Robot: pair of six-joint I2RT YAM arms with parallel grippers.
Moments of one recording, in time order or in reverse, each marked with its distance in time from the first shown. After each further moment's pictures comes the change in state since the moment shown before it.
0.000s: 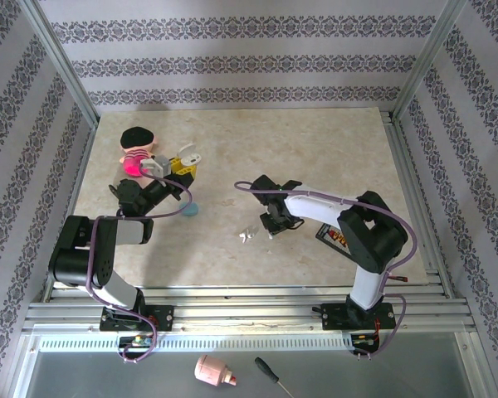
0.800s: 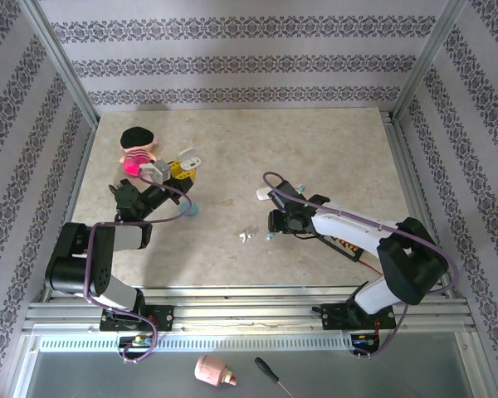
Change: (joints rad) left arm -0.001 -0.055 -0.047 0.001 0.011 0.031; right arm -0.003 -0.306 -0.254 0.210 -0.016 0.396
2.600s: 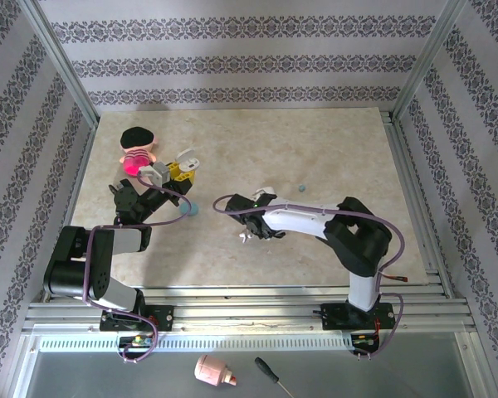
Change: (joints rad) left arm 0.000 -0.026 -0.028 0.000 -0.027 0.027; right arm 0.229 0.377 0.347 -0.326 0.448 -0.208
